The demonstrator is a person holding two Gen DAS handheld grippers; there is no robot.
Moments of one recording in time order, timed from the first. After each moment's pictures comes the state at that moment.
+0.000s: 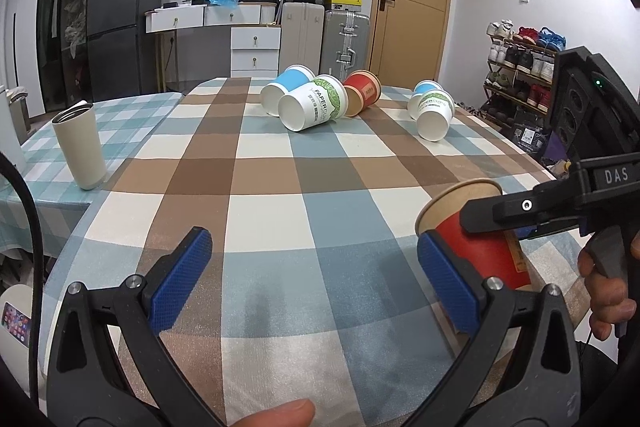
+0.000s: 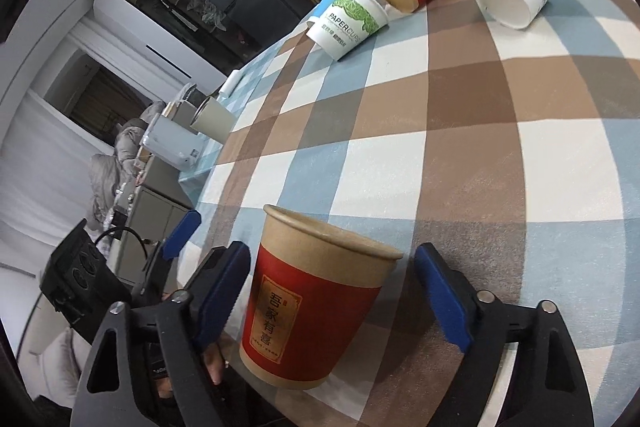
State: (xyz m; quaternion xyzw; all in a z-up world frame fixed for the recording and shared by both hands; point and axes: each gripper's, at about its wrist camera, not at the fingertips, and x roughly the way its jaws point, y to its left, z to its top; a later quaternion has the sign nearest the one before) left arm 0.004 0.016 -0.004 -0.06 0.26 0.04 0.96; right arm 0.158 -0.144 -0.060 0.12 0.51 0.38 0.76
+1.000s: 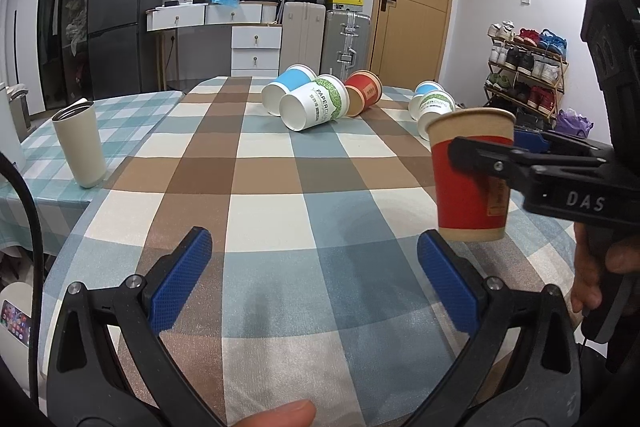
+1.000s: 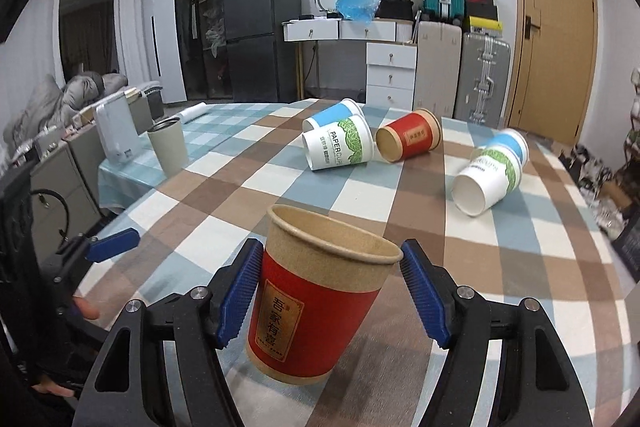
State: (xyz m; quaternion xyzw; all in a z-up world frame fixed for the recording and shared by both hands) left arm 0.004 0.017 -0.004 -0.06 0.26 0.04 0.96; right arm 0.119 -0.114 -0.009 -0.11 0.26 0.29 0.91
